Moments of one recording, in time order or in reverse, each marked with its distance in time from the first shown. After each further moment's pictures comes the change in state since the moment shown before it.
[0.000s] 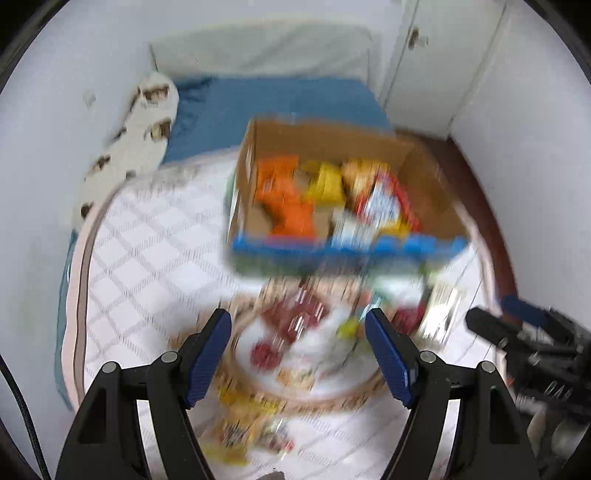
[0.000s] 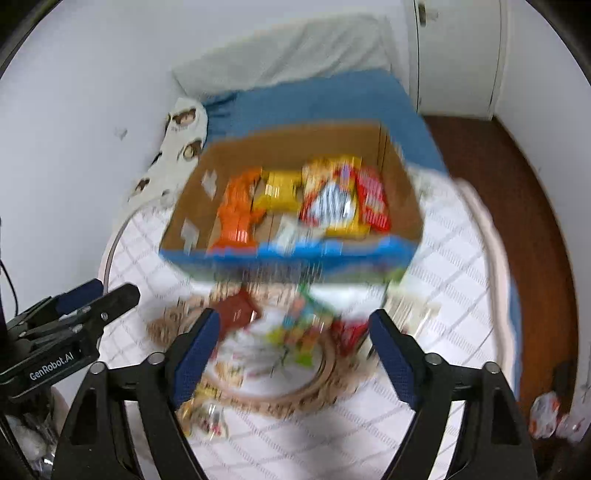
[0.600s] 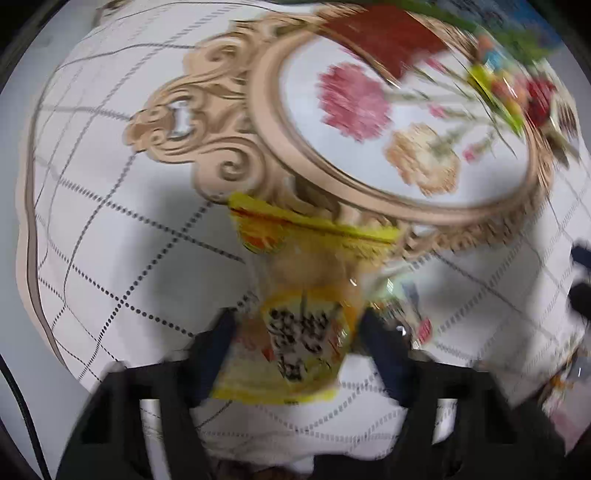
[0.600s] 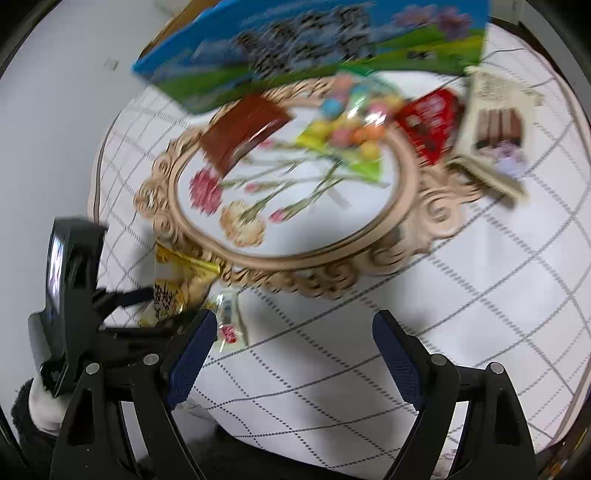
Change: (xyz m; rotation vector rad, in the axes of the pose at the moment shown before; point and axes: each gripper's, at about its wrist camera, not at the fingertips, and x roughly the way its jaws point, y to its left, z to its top) left arm 0.152 0.055 -0.146 0.077 0.450 0.111; right arm 0.120 0.031 -0.136 0.039 0.332 0.123
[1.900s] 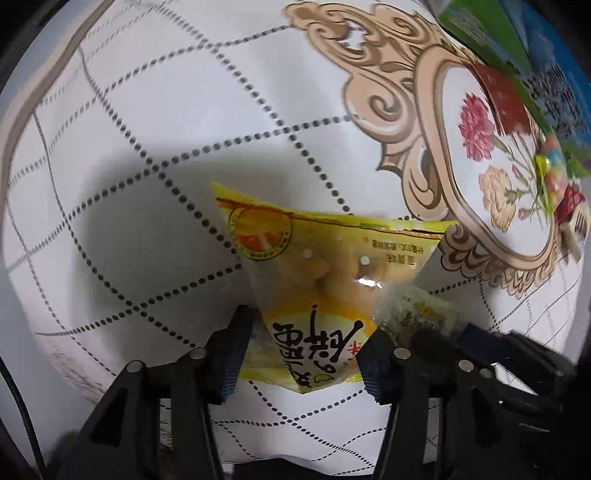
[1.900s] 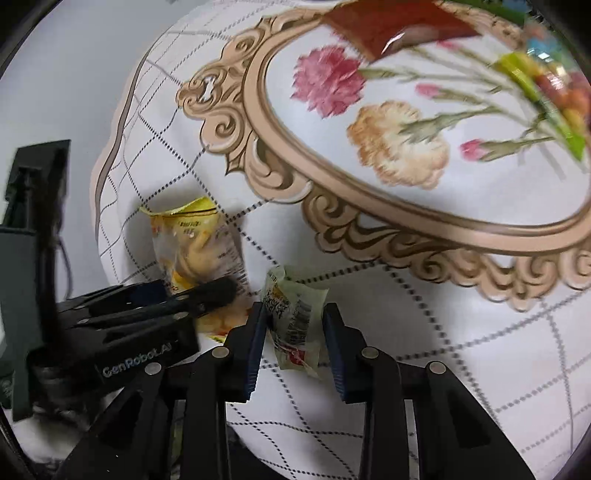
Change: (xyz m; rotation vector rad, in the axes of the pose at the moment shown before) left arm 0.037 0.058 -0.059 -0.378 -0.023 -0.180; right arm 0.104 0.065 -0.008 -0.166 0.139 0.137
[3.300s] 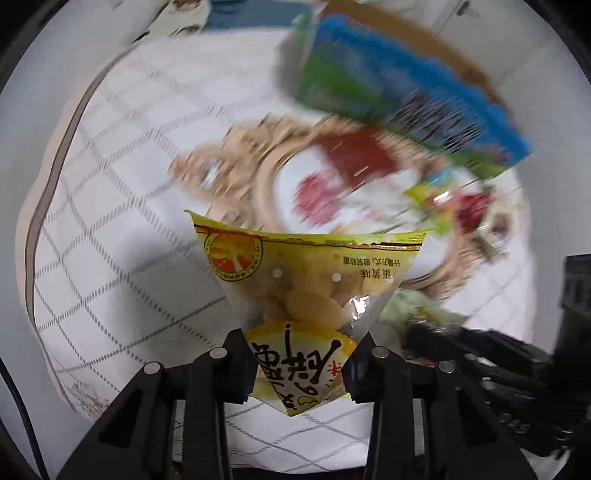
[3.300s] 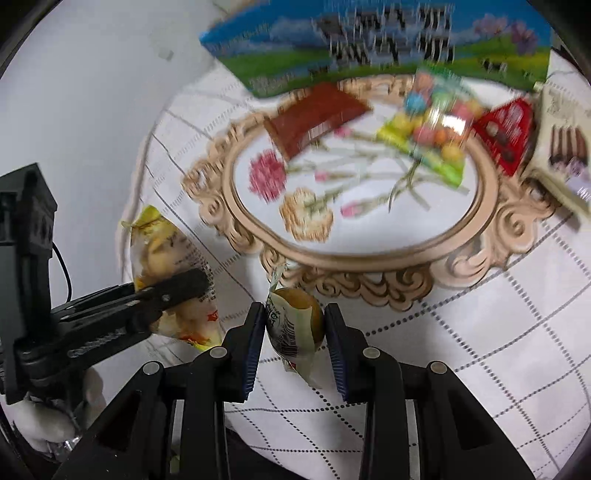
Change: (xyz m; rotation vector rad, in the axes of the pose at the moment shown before) left arm -0.126 -0.098 0.033 0.188 -0.211 -0.080; right arm -0.124 -0.041 -0.014 0.048 -0.244 0.020
